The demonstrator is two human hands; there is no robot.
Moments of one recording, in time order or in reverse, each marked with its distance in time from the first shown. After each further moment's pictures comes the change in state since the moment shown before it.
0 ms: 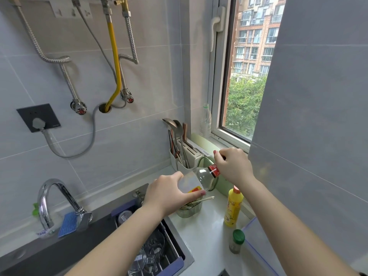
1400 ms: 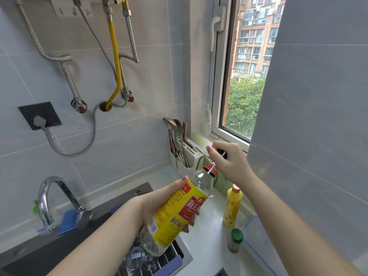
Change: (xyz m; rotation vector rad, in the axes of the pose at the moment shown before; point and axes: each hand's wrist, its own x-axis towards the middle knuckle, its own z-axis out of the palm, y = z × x) left_hand -0.003 -0.022 -0.010 -1.168 -1.055 -0.243; right_hand -0.015 -0.020 -0.023 0.450 -0.008 -0.320
